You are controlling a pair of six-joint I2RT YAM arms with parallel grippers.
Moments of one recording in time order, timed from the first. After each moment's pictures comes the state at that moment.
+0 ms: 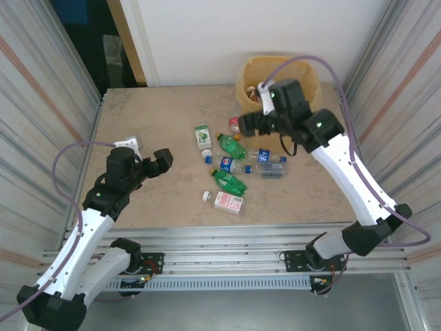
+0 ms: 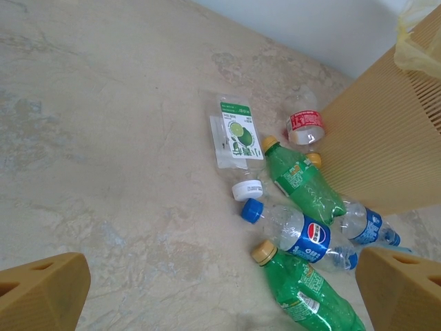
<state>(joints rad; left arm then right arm) -0.32 0.80 0.77 -0.48 -0.01 -0.56 0.62 1.42 1.71 -0.98 0.11 0.15</state>
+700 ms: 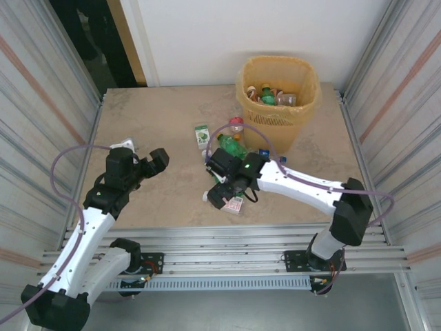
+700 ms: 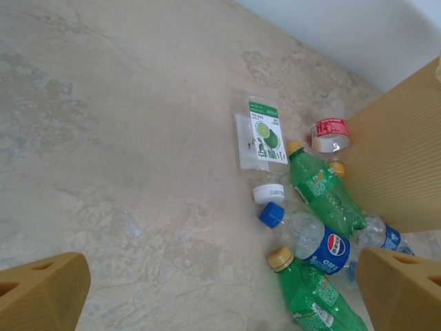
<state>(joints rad) -0.26 0.81 0.74 -0.49 -0.01 -0.61 1.03 1.60 1.34 -0.96 0.12 0.22</state>
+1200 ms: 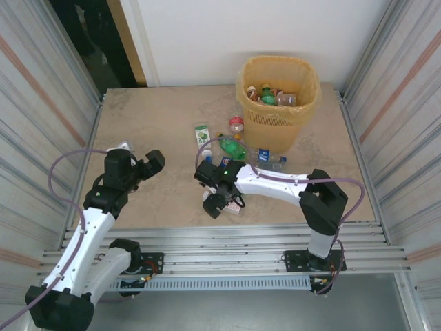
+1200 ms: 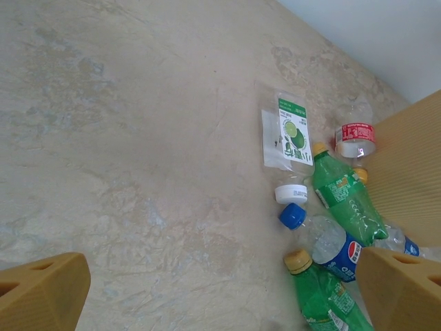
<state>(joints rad) -0.21 0.80 0.72 -0.51 0.00 -0.65 1.06 1.80 1.34 -0.92 0.11 0.22</state>
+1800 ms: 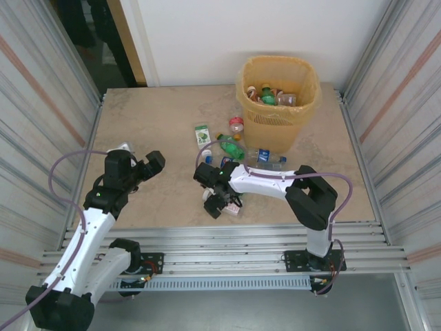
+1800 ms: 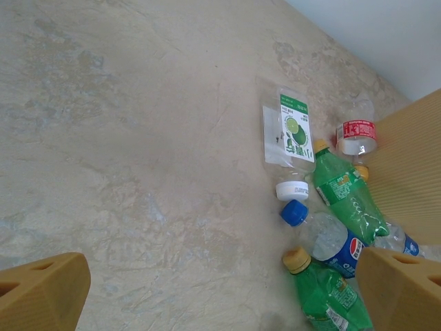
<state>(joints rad) -0.20 0.80 0.71 -0.51 0.01 -0.66 1.04 1.89 1.33 -0.89 0.11 0.22</state>
